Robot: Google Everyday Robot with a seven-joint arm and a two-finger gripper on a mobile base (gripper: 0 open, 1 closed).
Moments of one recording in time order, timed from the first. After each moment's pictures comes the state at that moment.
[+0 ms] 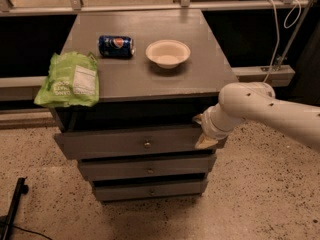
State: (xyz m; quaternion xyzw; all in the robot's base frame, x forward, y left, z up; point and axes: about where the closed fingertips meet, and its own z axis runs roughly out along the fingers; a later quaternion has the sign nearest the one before) arm 0.592 -0.136 0.642 -0.73 0.65 -0.01 0.21
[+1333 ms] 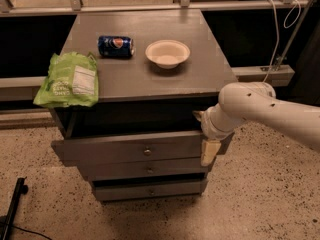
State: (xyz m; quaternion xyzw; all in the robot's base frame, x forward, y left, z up) arm 0.586 -0.136 0.649 -0.73 0.65 -0.02 0.21
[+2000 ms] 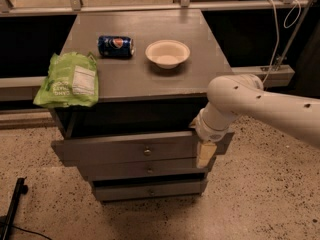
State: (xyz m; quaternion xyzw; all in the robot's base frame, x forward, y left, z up) arm 0.558 -0.127 0.647 -0.74 0.66 0.02 0.13
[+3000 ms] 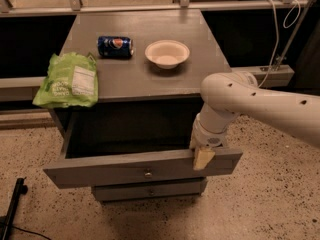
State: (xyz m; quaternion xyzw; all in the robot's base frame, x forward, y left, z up) arm 0.516 -0.119 0.655 -0.73 0.67 0.06 0.07
